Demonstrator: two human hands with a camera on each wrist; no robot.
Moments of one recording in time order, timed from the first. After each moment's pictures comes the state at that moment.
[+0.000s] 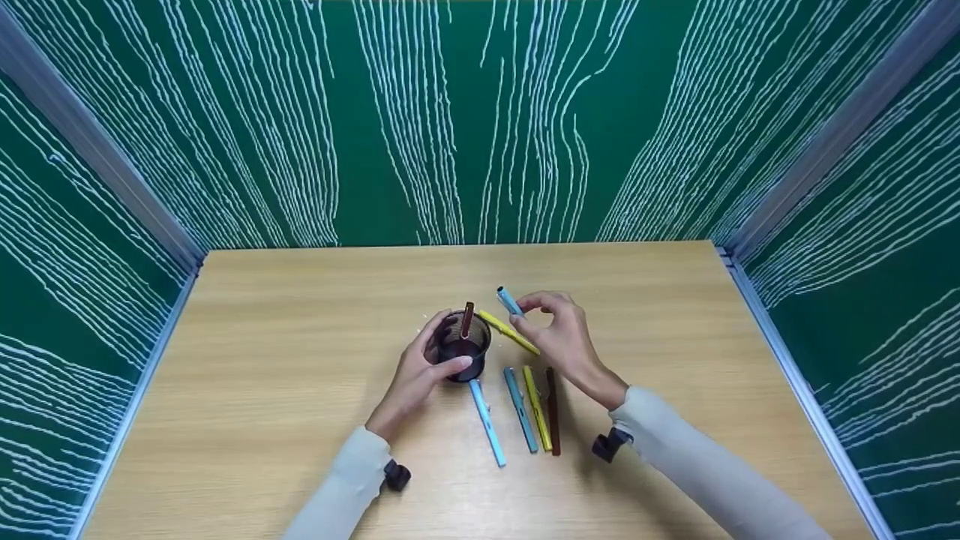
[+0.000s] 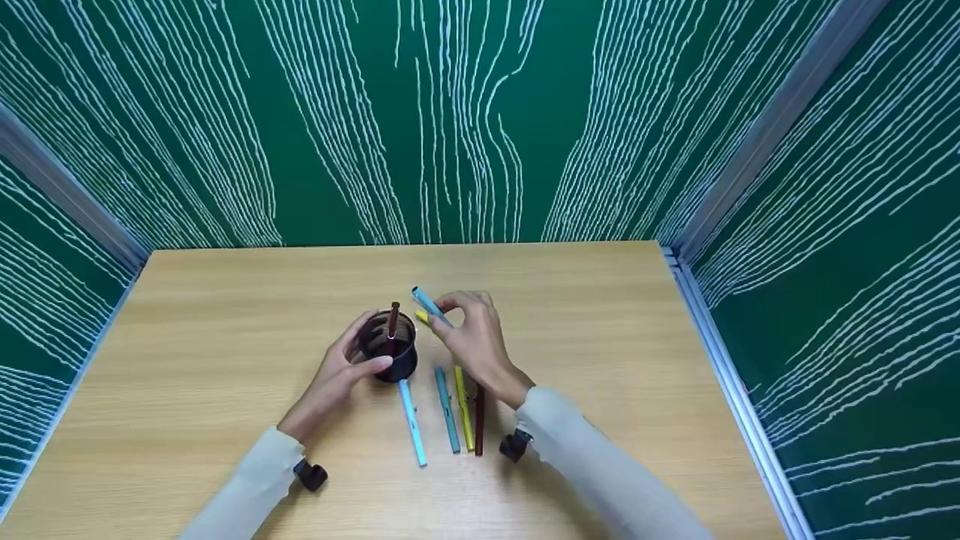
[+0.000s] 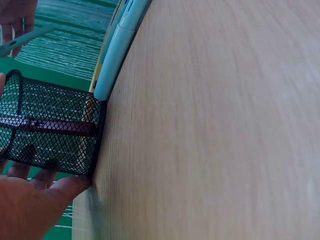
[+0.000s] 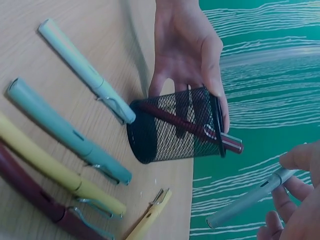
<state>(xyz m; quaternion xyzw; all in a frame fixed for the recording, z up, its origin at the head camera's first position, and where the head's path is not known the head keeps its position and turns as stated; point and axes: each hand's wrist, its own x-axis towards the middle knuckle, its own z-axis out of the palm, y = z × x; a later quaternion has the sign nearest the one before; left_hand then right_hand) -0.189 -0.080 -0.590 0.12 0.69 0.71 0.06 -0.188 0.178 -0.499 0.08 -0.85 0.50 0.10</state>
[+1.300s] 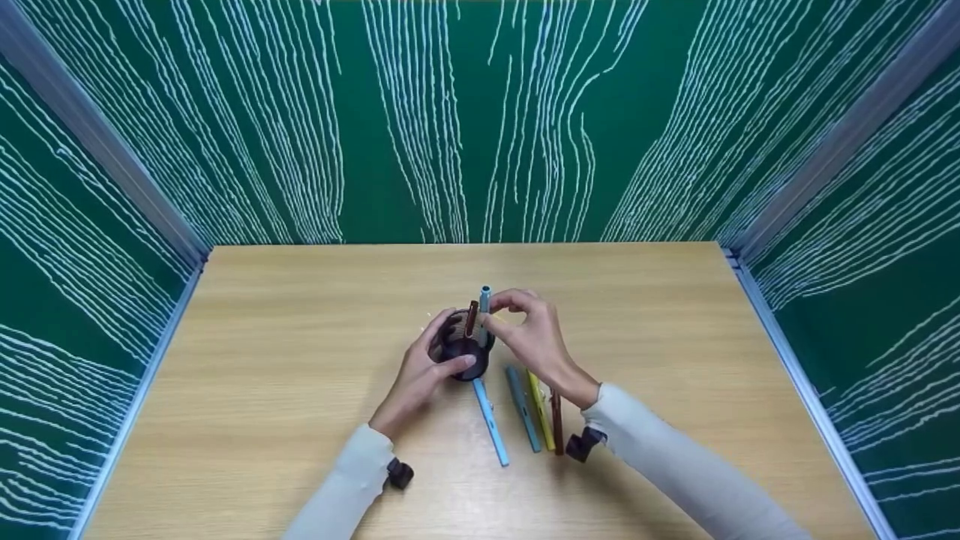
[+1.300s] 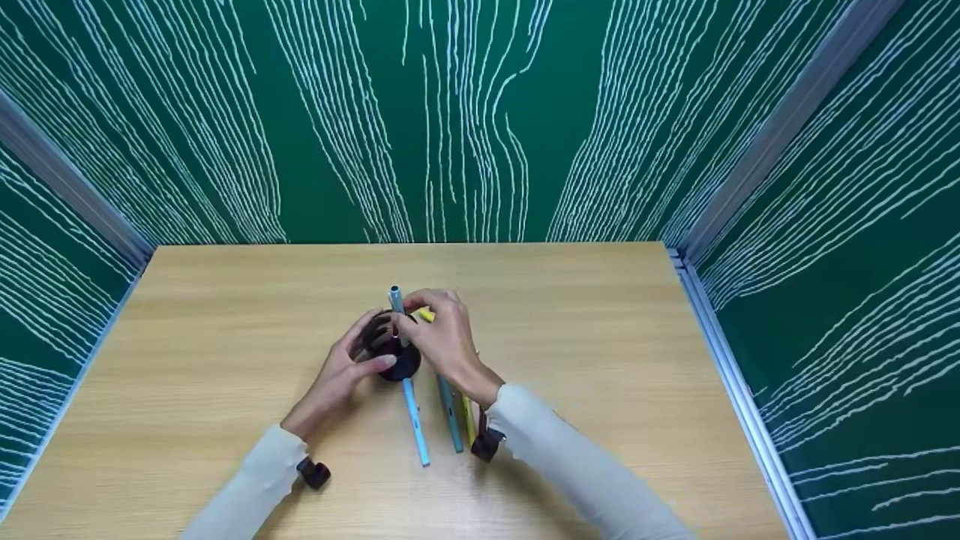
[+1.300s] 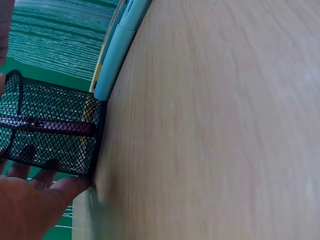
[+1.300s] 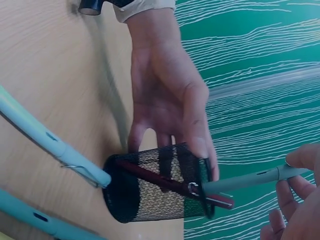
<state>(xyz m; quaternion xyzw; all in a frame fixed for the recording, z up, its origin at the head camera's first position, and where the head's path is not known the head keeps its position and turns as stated) -0.190 -0.081 -0.587 0.11 0.71 0.69 0.06 -0.192 0.134 -0.491 0.13 -0.82 0.55 0.11</state>
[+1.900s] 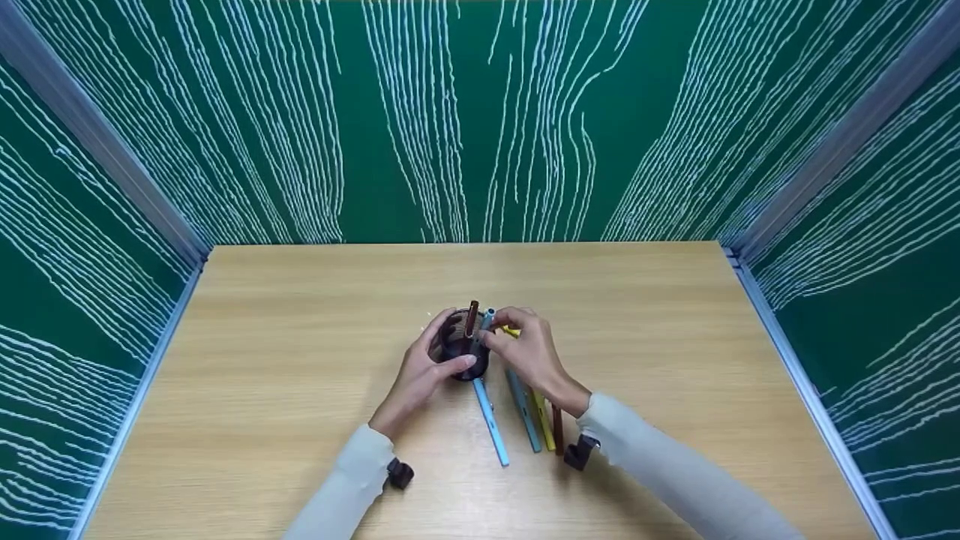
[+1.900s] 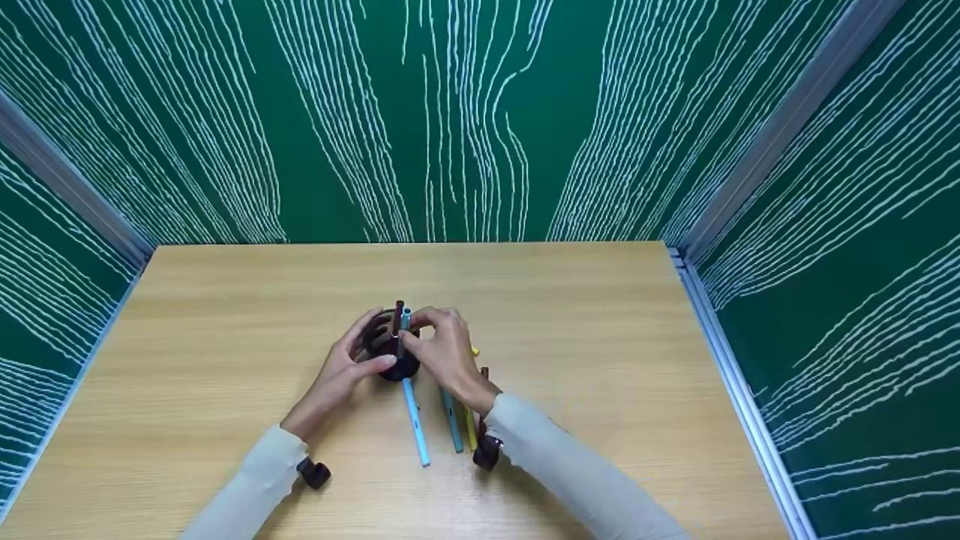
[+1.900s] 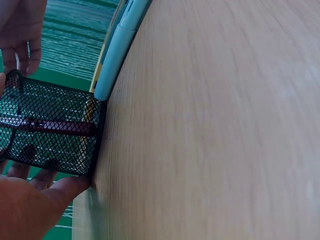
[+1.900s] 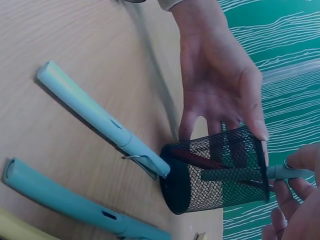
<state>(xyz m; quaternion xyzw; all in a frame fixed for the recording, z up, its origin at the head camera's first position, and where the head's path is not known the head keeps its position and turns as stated) -0.189 -0.080 -0.588 0.13 0.68 0.72 0.06 -0.193 0.134 -0.533 0.11 -0.83 0.54 0.08</state>
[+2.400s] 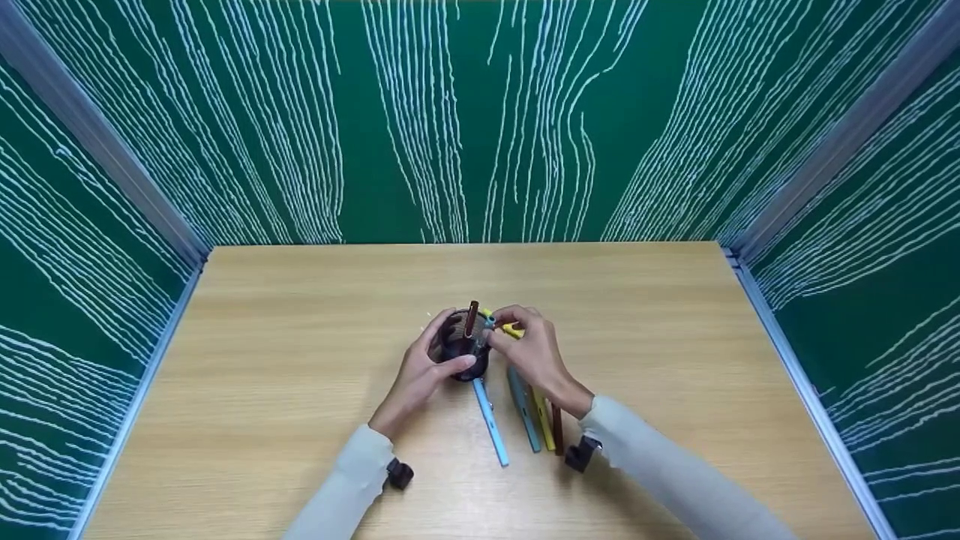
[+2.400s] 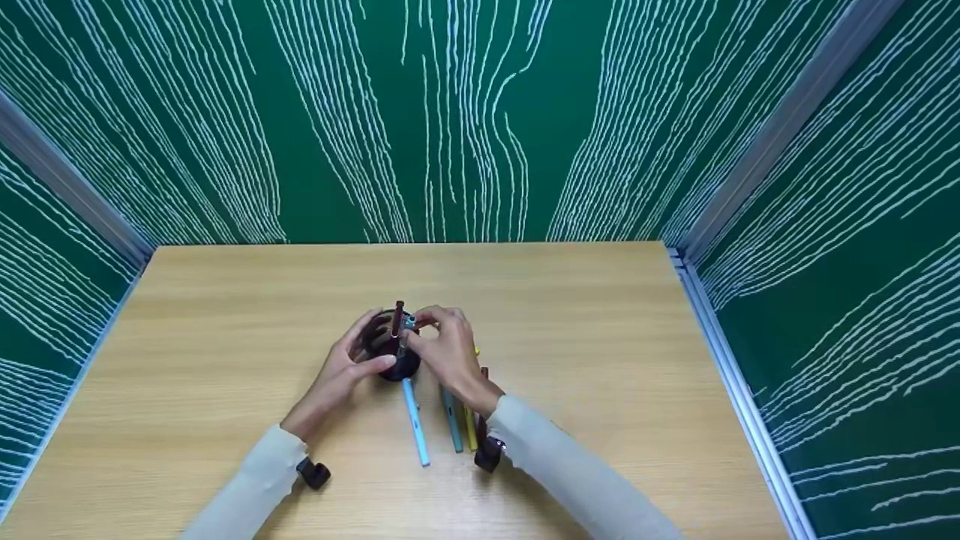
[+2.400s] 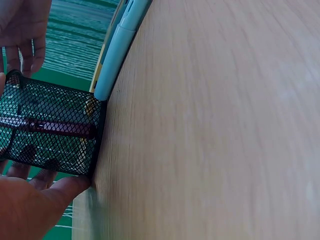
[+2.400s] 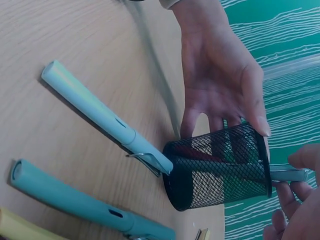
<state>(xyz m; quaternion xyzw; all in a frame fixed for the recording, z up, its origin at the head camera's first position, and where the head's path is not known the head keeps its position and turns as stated) -0.191 -0.080 -0.591 0.13 0.68 0.71 0.06 -0.190 0.139 -0.534 0.09 -0.83 0.55 0.08</state>
